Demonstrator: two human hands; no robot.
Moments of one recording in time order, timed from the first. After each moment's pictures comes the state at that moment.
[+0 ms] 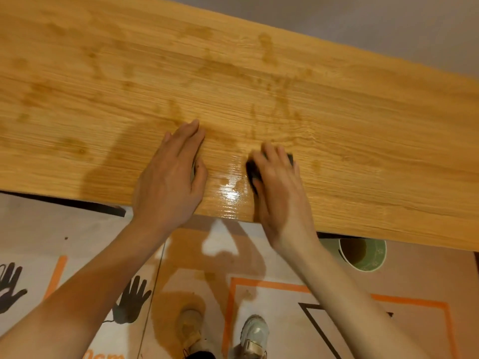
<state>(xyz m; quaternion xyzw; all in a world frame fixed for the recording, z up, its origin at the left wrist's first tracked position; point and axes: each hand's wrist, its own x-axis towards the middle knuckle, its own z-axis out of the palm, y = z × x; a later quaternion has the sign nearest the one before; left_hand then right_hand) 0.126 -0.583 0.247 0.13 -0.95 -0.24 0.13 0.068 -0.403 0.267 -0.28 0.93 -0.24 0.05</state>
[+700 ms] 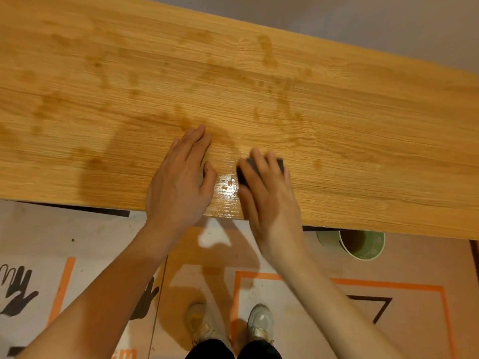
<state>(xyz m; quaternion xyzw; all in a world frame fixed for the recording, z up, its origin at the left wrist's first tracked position) 0.126 -0.583 0.250 0.13 -0.95 -0.26 0.12 0.094 -0.416 0.264 -0.28 0.93 -0.22 0.02</state>
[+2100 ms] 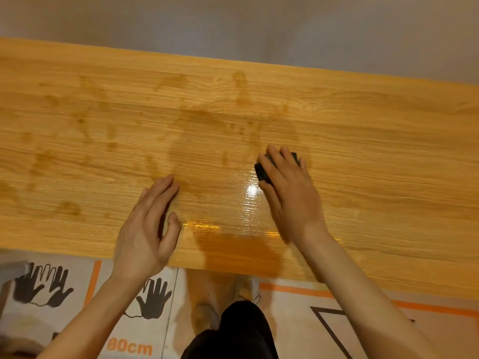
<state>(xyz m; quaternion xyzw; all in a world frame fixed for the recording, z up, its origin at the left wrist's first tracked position) 0.125 -0.584 0.259 0.14 -0.94 -0.29 0.08 -0.046 -0.363 0.266 -0.31 0.93 -0.18 0.07</state>
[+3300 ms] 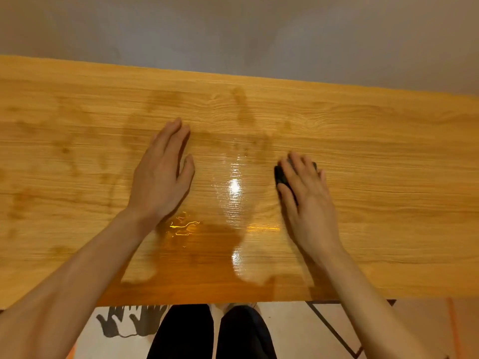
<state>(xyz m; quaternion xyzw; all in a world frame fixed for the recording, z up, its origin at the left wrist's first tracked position) -0.010 -0.643 0.267 0.12 -0.95 -0.28 0.05 -0.053 -0.373 0.280 -0.21 0.96 -0.18 0.06</state>
